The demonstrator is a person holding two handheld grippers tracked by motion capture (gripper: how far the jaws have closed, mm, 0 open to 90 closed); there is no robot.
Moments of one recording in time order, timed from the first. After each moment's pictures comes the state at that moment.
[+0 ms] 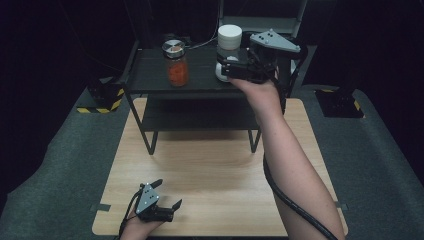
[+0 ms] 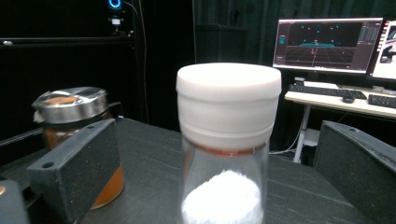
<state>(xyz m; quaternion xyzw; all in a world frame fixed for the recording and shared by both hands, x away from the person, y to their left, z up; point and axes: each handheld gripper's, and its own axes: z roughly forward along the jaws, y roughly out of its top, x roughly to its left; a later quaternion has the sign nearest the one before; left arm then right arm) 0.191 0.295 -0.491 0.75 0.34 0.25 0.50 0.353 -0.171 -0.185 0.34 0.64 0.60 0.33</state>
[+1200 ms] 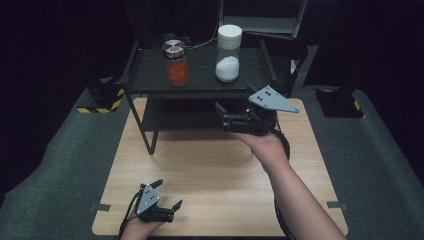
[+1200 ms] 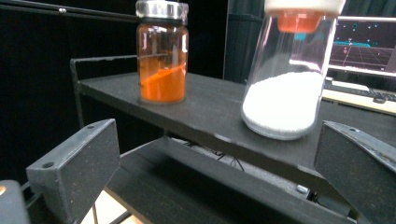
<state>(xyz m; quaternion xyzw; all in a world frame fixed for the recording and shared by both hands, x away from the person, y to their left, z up) 0.191 0.293 -0.491 0.75 0.34 0.26 0.50 0.287 -0.193 -0.258 0.28 0.67 0.60 0.32</state>
